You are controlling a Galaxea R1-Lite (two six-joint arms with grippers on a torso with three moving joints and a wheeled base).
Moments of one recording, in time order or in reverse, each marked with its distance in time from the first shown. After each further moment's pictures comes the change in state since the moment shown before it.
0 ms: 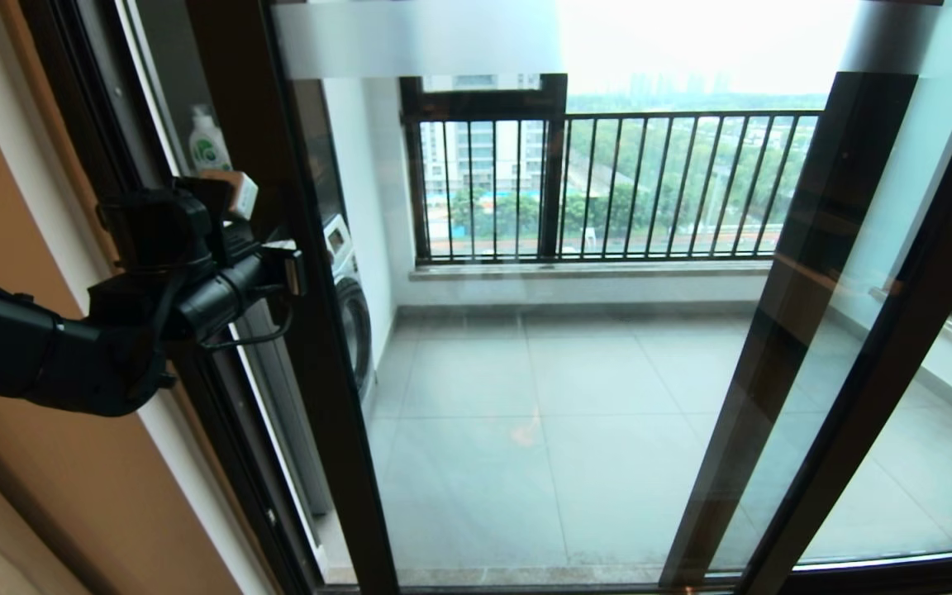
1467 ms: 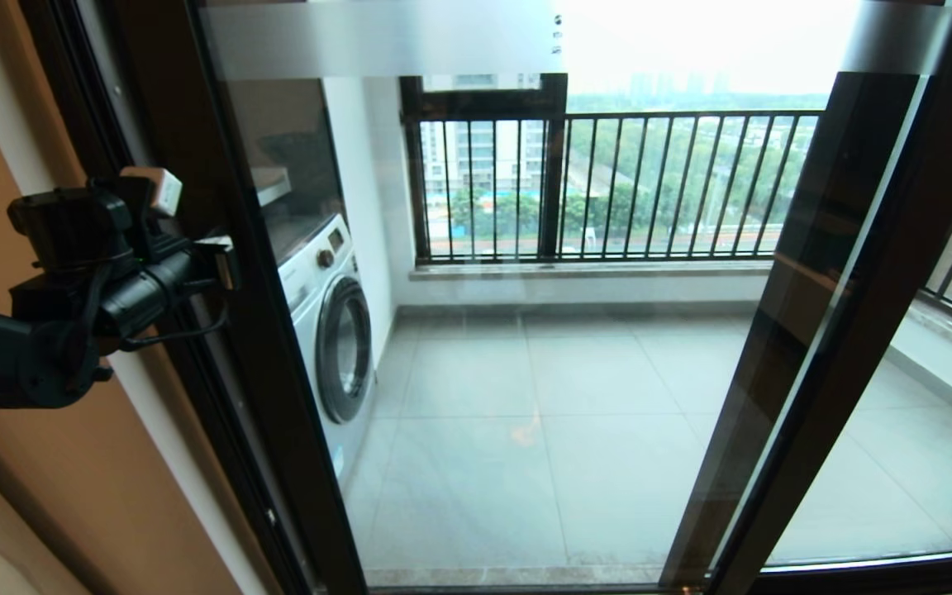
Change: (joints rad) left arm 0.185 -0.009 0.007 -0.006 -0.114 0.000; right arm 0.000 0.000 0.000 0.000 0.000 0.000
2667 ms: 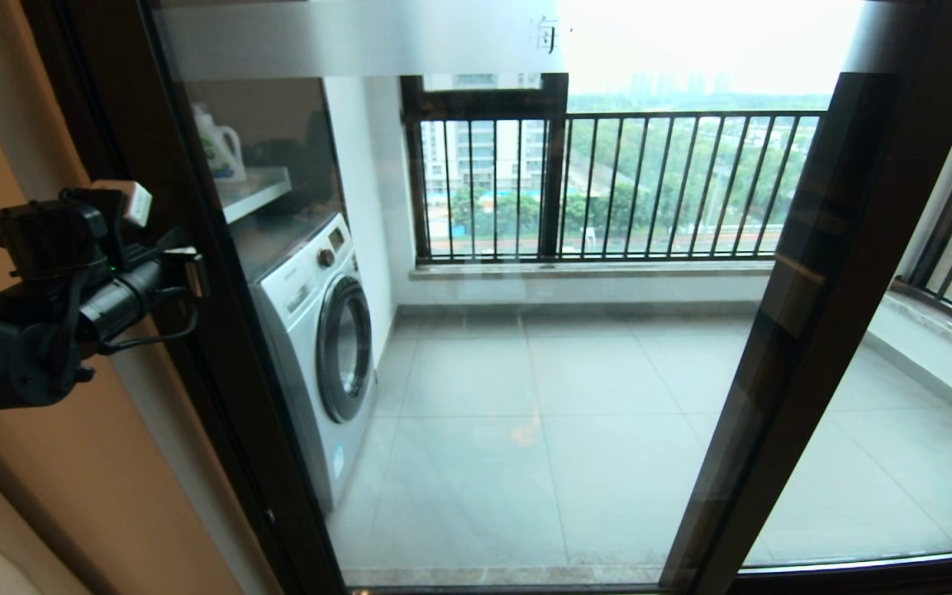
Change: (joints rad) left arm 0.074 0.037 -0.013 -0.001 0.003 0.022; right arm 0.000 0.000 0.000 0.000 0.000 0.000
